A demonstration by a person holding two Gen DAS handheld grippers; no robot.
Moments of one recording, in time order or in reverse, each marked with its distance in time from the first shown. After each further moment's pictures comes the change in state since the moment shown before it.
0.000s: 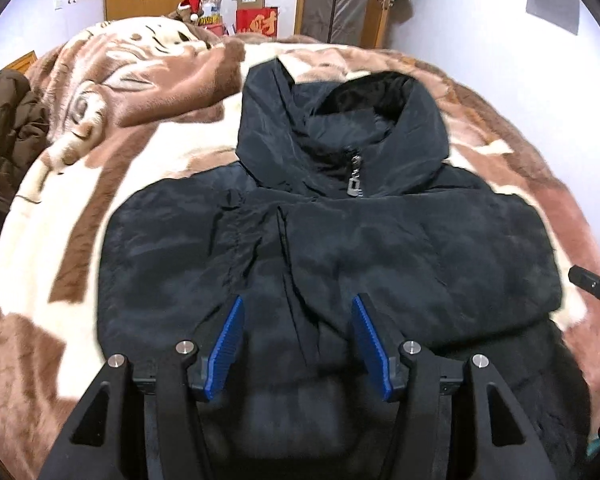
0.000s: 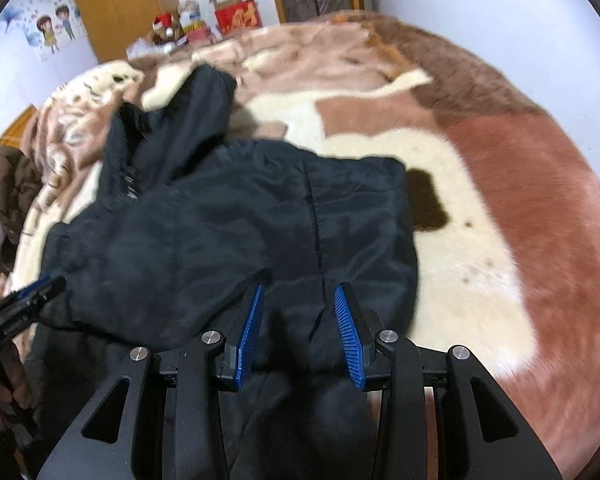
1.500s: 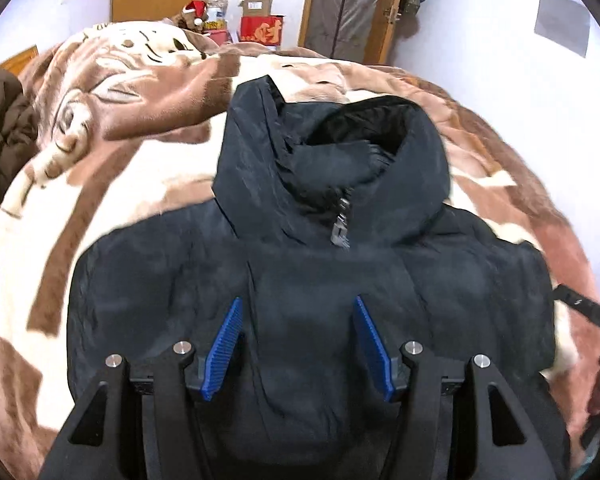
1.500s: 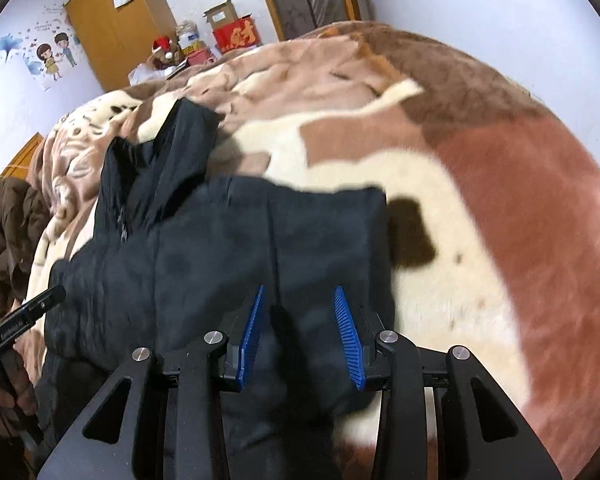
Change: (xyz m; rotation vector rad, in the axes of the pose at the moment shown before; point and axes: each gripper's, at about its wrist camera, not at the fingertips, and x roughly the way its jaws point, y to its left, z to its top) left arm 0.043 -0.015 0.046 -0.040 -0.033 -0.003; right arm 0.048 -0.035 0.047 0.032 -0.019 0.030
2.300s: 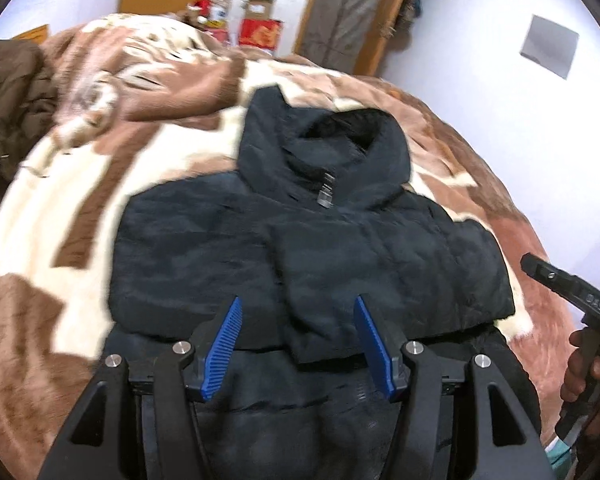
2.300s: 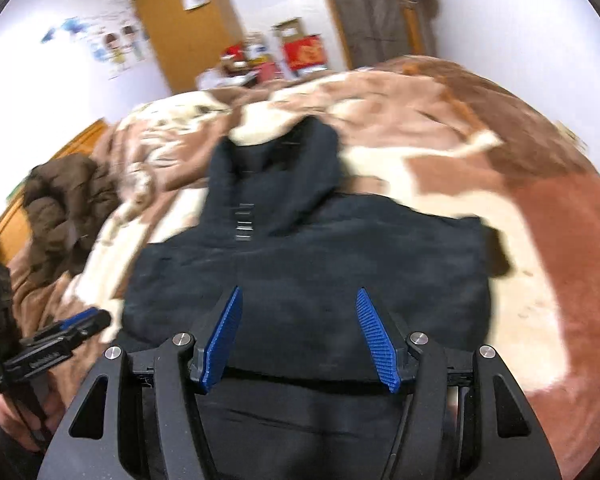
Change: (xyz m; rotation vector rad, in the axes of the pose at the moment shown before) left arm -0.083 0.022 -0.052 -0.049 0.001 -0.127; right arm -0.065 0.062 -0.040 -0.060 -0.044 0.117
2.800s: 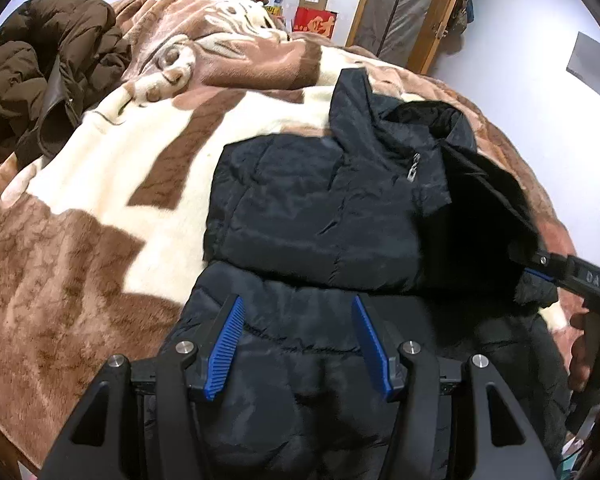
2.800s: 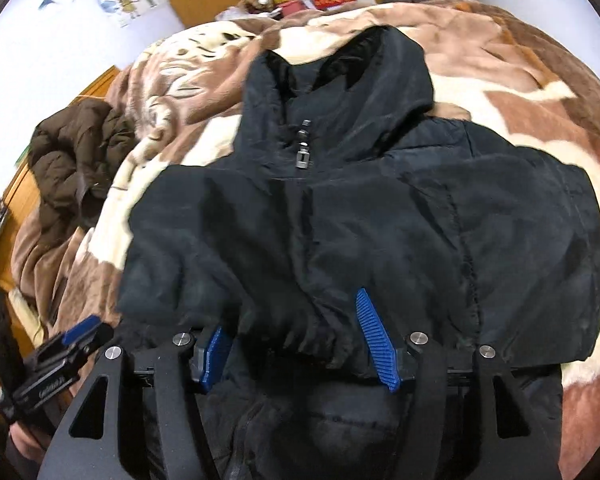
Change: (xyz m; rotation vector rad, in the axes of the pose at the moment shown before) left arm -0.034 0.073 -0.040 -0.123 0.012 0.147; right arm 0.060 0.098 -0.012 -0.097 0.187 0.175
